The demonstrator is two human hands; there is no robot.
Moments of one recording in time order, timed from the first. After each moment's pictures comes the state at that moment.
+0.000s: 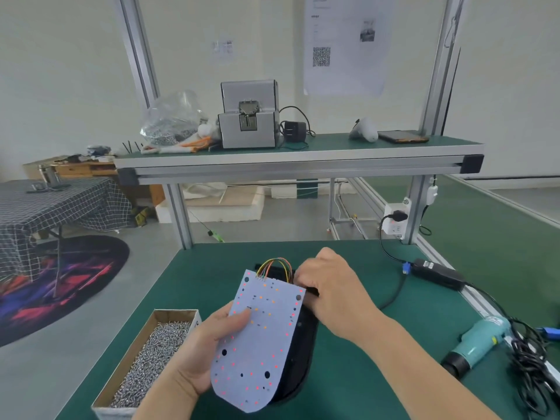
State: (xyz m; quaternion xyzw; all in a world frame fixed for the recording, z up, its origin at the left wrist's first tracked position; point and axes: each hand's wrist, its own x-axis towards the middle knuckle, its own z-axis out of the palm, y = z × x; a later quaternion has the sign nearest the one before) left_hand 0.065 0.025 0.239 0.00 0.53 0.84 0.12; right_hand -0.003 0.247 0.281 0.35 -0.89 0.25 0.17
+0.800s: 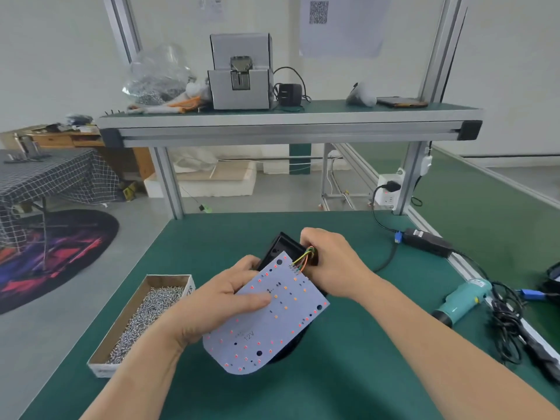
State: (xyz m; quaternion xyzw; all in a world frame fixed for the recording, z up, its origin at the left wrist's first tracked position) left_hand 0.070 0.032 0.262 0.17 0.80 0.56 0.12; right_hand -0.010 0.253 0.264 0.28 -0.89 0.34 0.09
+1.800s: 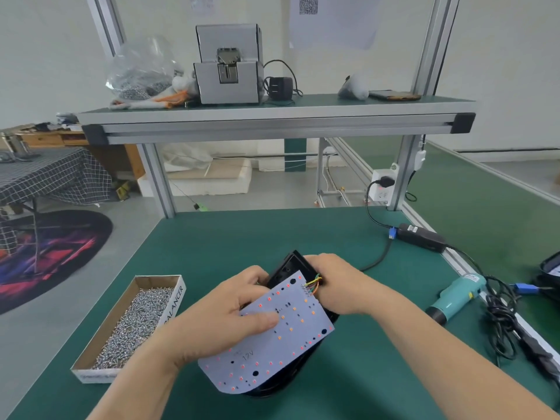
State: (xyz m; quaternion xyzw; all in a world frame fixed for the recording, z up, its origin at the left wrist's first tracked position) left_hand 0.082 0.054 0.263 0.20 0.87 0.43 0.09; right_hand 0.007 0.274 0.255 0.28 -0.88 0.36 -0.11
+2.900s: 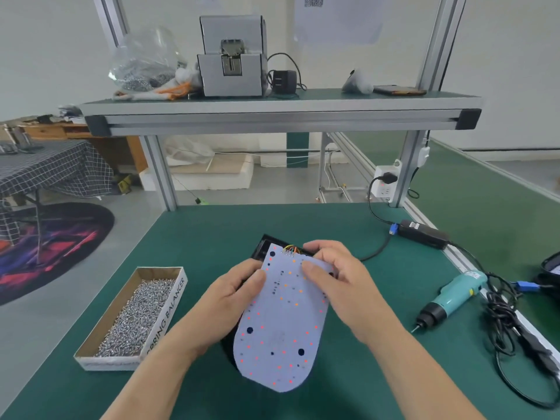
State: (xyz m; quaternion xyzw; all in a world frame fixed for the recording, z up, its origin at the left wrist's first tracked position) left_hand 0.077 0.061 0.235 0.10 0.82 0.57 0.01; right_hand 0.045 0.270 0.237 0.15 -0.77 0.62 0.03
